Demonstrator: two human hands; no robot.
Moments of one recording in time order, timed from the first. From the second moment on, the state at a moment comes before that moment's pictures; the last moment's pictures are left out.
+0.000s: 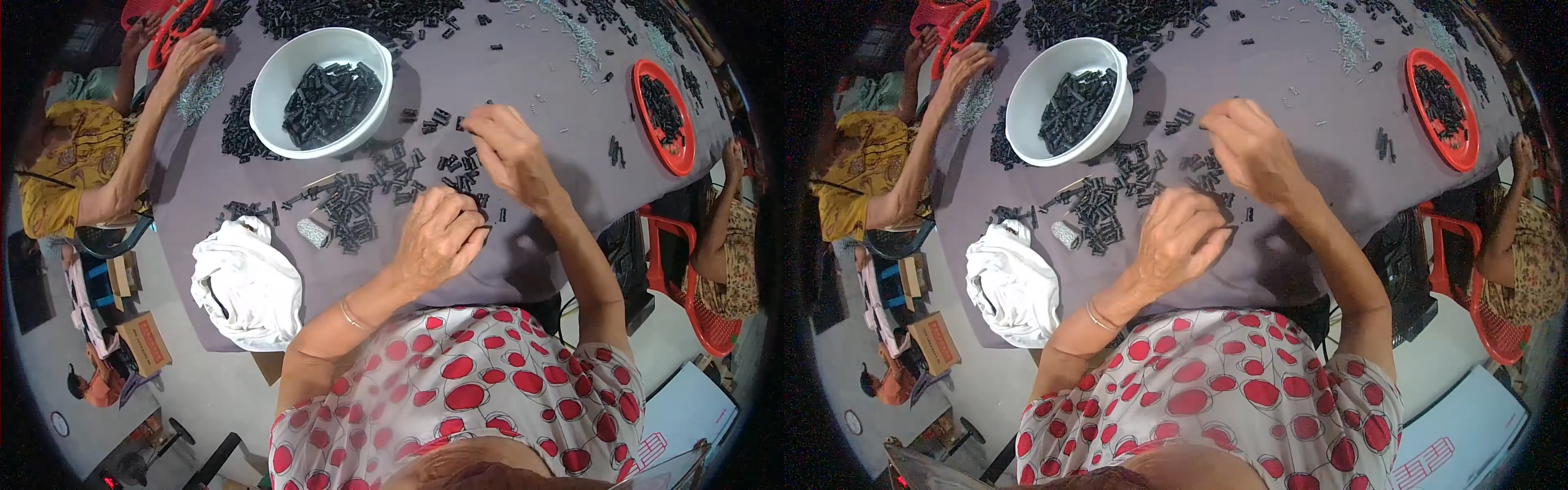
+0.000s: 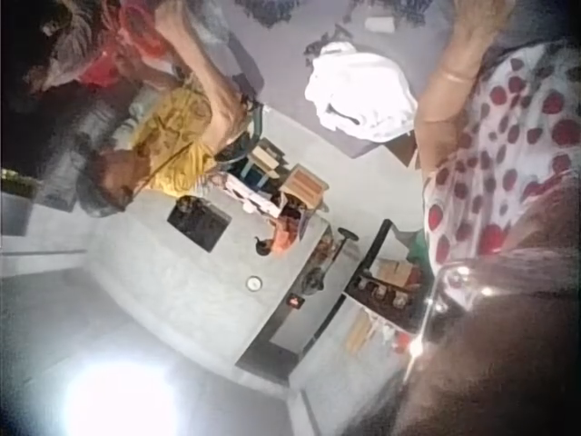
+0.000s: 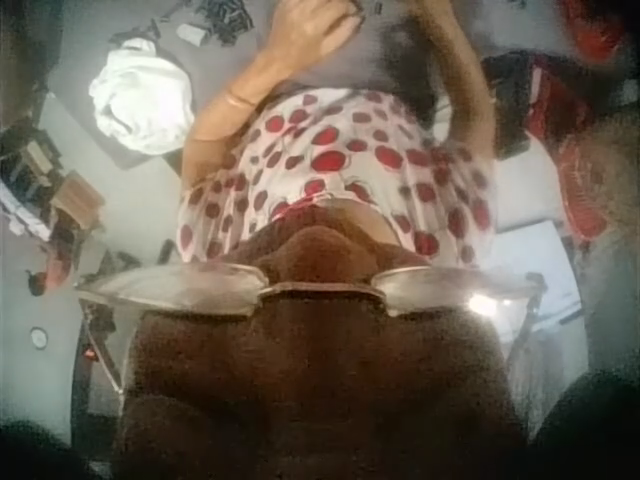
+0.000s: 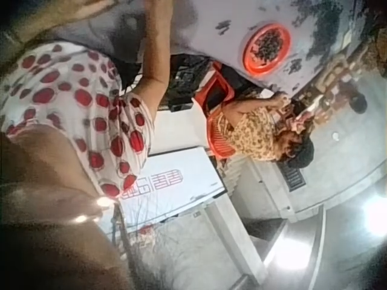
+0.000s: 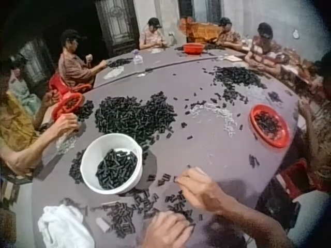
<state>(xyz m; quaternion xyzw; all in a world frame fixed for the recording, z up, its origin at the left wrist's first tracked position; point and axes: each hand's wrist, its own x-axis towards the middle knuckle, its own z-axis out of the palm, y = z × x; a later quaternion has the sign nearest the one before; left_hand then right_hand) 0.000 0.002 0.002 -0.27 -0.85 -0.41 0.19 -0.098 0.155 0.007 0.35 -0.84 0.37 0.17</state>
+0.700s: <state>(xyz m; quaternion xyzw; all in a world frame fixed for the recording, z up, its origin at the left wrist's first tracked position) 0.002 0.002 -0.003 -0.31 -0.84 -0.42 0.15 -0.065 0.181 0.016 0.33 -0.85 0.39 0.11</state>
